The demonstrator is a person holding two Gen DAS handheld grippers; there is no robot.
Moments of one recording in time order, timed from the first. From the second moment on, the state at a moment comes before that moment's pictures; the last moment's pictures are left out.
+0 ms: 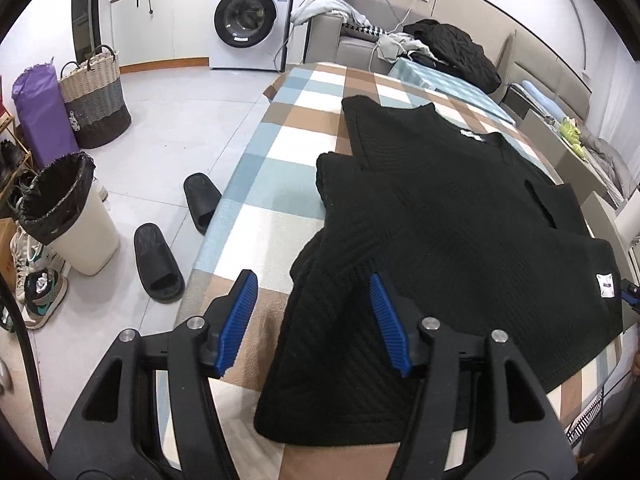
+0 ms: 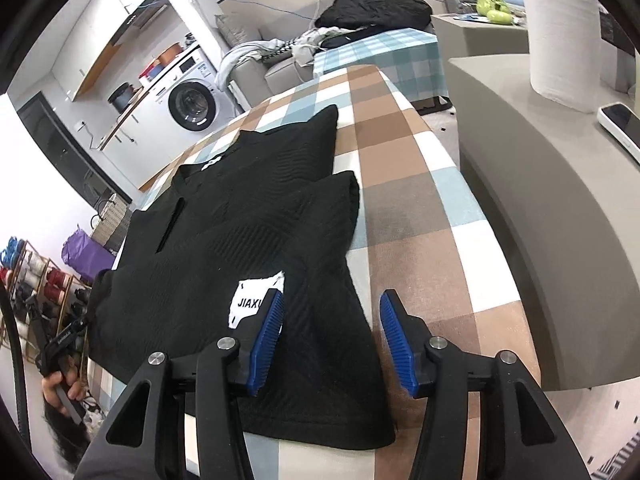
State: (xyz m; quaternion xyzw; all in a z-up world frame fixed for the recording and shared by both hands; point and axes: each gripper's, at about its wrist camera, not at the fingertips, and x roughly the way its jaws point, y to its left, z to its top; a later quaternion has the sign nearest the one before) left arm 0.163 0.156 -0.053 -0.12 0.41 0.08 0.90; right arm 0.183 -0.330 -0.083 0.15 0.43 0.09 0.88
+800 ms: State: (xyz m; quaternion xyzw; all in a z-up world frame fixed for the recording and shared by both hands) left arm 0.185 0.153 -0.015 -0.15 0.33 0.06 0.93; right arm 0.199 -0.314 -0.046 0.10 0.36 0.08 0.92
